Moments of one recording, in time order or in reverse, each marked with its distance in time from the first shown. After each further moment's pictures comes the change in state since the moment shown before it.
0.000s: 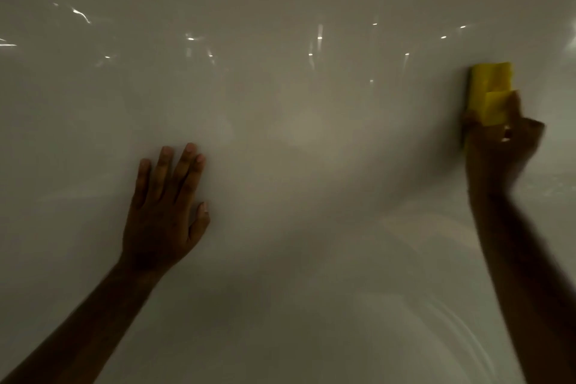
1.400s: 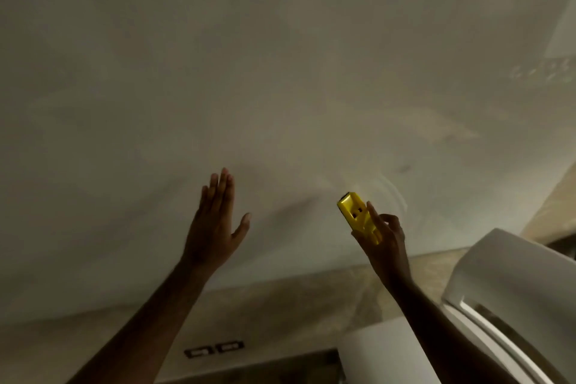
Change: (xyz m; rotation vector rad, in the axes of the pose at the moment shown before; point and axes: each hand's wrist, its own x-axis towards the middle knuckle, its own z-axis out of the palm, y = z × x) left_hand -0.161 0.347 -0.016 -0.341 -0.621 -0.178; right_hand -0.240 0.232 -0.341 -0.490 -0.901 0.248
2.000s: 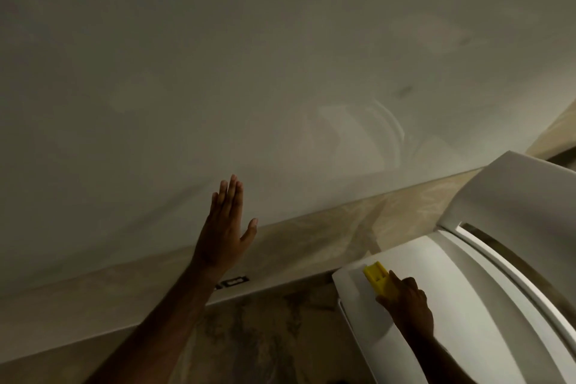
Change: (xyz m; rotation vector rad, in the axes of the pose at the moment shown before) left_hand -0.086 0.028 0.107 -0.029 -0.381 -0.005; right_hand -0.224 0.159 0.024 -0.400 -0.596 0.624
